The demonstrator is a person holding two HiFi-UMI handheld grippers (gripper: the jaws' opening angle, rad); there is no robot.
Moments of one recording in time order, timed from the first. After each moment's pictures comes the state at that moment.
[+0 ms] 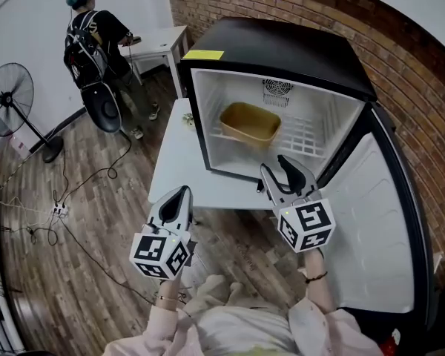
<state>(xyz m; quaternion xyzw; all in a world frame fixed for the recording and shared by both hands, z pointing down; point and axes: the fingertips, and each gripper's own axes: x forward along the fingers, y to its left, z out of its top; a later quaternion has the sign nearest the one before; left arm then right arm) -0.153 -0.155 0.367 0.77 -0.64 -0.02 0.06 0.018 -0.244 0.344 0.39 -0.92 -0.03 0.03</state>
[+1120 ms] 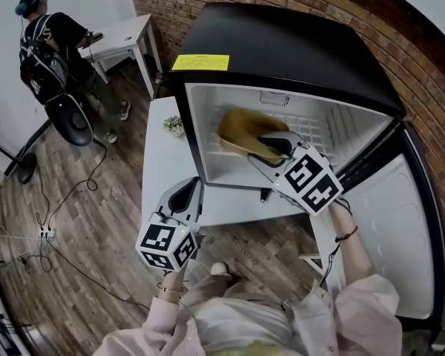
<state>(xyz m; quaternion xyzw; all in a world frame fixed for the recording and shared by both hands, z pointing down) -0.173 -0.283 0.401 0.84 -0.53 0.00 0.12 -0.064 -0.348 0.373 0.26 -0.91 -0.10 0.32</state>
